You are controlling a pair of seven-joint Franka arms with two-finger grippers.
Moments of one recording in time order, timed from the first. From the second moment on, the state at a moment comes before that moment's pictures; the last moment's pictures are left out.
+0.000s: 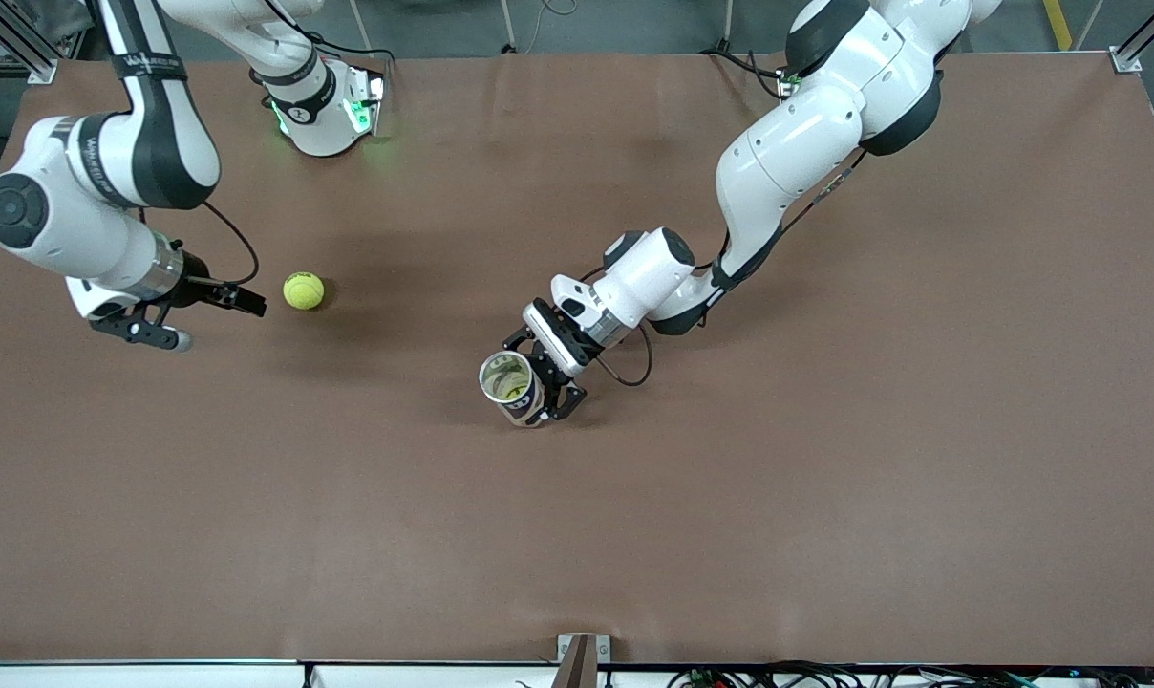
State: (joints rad) left arm -0.41 1.09 -0.54 -1.53 0.01 3.55 0.51; right arm 0.10 -0.02 -0.10 -2.28 0.04 2.14 0.24
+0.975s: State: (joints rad) left arm -0.41 1.09 -0.54 -1.53 0.01 3.55 0.51; right arm 0.11 0.02 -0.09 -2.66 0.03 2.65 0.23
